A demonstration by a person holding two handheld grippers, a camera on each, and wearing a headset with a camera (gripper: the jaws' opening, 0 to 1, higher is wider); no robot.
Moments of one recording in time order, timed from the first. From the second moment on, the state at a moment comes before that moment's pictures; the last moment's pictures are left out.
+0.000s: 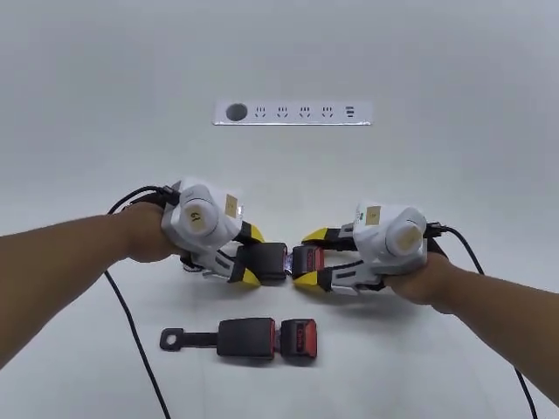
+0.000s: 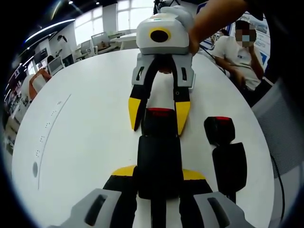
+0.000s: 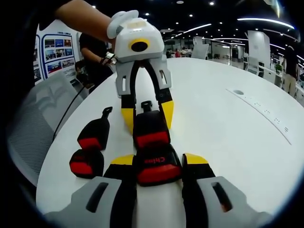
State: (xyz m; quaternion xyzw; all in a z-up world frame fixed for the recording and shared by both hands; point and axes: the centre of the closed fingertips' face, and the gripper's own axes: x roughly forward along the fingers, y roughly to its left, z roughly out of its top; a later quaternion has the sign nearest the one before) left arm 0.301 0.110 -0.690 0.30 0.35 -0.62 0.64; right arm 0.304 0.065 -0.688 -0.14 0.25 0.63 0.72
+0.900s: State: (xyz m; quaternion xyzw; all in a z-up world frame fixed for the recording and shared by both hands) left arm 0.299 0.110 -0.691 0.30 0.36 -0.61 0.64; right arm 0.304 0.062 -0.688 -0.15 0.25 0.63 0.72
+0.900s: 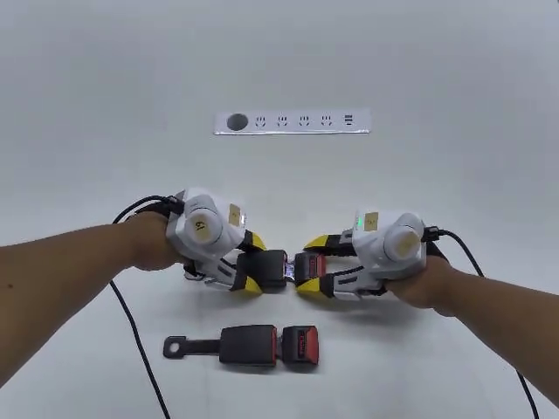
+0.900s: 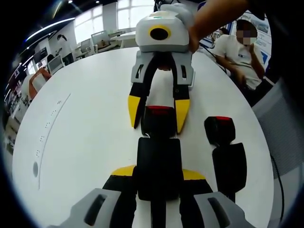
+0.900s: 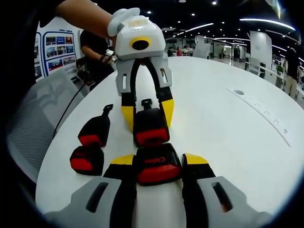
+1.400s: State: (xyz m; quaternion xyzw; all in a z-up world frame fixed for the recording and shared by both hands) left arm 0.299 0.110 -0.691 0.30 0.36 -0.61 0.64; right arm 0.304 0.052 -0.687 -0.16 0.26 0.63 0.72
